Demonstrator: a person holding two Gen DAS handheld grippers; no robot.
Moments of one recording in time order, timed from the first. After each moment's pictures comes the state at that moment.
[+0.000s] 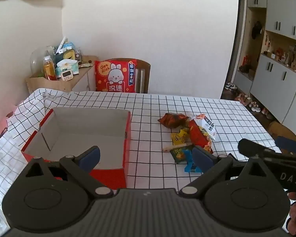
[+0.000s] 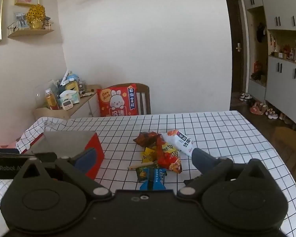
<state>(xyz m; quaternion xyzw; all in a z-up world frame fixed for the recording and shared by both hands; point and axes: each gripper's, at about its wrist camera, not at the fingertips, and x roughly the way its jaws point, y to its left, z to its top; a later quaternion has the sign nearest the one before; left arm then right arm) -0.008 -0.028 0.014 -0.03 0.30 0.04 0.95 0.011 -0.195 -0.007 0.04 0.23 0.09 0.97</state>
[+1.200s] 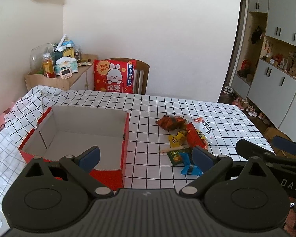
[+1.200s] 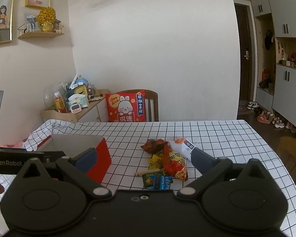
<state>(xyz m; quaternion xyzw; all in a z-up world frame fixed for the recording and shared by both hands) -0.006 -0.024 0.015 -0.05 0.30 0.03 0.95 0.009 -0.185 0.000 0.04 0.20 0.11 0.97</state>
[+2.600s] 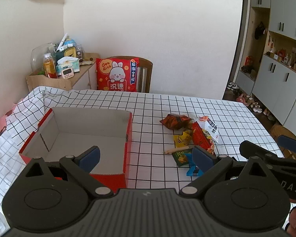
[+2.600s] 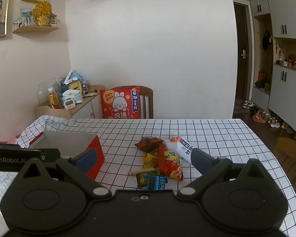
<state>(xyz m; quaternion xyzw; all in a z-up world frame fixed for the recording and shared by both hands) 0.012 -0.022 0.011 -0.04 0.31 0.04 0.95 0.021 -0.183 -0.003 0.02 0.21 0.09 0.97</state>
